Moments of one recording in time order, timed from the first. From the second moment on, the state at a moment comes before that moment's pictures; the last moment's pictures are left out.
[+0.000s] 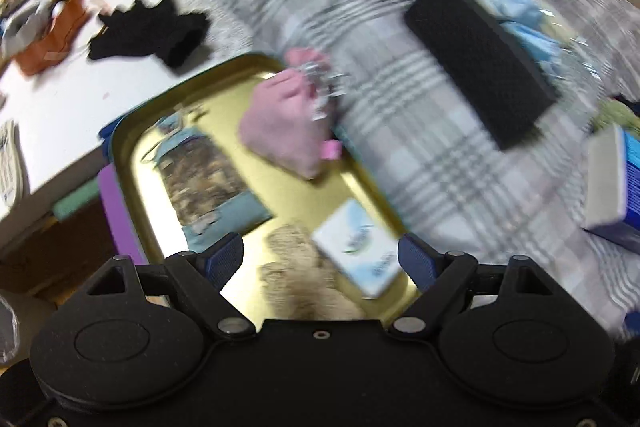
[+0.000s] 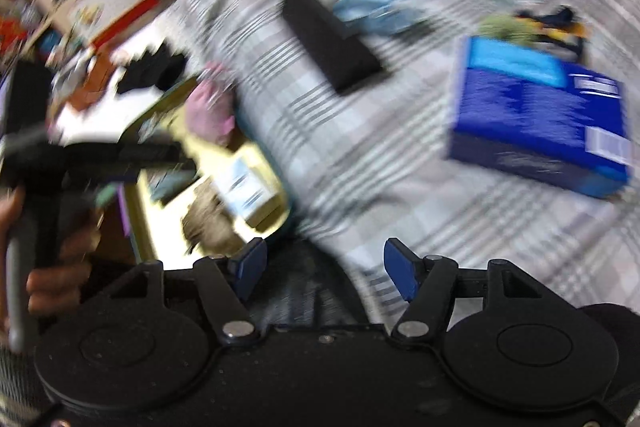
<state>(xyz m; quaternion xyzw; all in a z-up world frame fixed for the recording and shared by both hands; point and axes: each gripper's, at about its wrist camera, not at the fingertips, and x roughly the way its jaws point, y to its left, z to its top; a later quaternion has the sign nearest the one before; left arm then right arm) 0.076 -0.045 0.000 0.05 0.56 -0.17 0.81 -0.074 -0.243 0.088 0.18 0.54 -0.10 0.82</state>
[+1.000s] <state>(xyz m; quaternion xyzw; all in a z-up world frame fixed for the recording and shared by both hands) 0.090 -0.218 0.066 0.13 0.53 -0.27 0.79 -0.004 -0.463 0.078 0.22 0.43 -0.32 0.81</state>
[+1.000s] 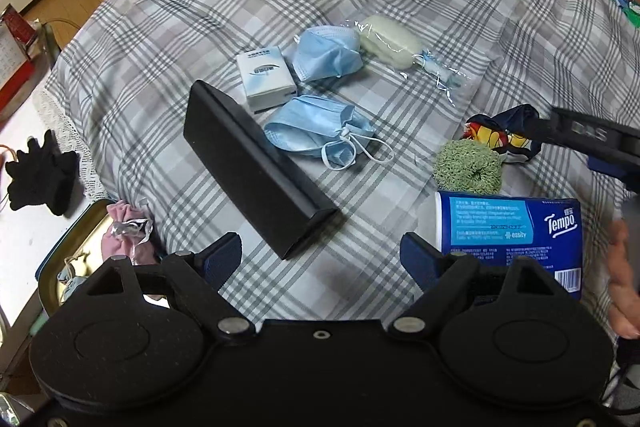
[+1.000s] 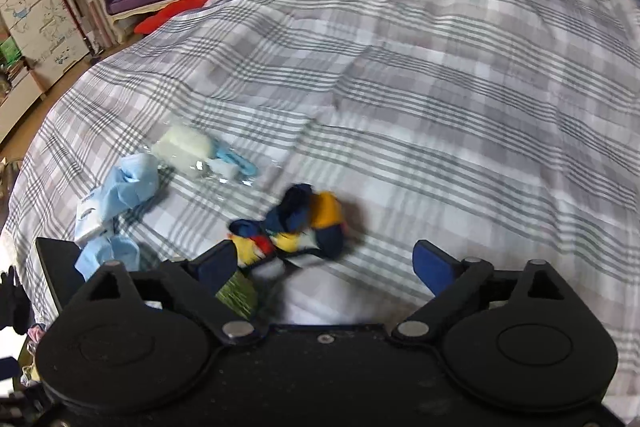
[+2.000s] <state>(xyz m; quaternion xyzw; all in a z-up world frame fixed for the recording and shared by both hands) 0.094 -0.322 0.053 0.15 0.55 -0.32 0.76 -0.003 -0.518 0.043 0.28 0.37 -0.39 0.79</state>
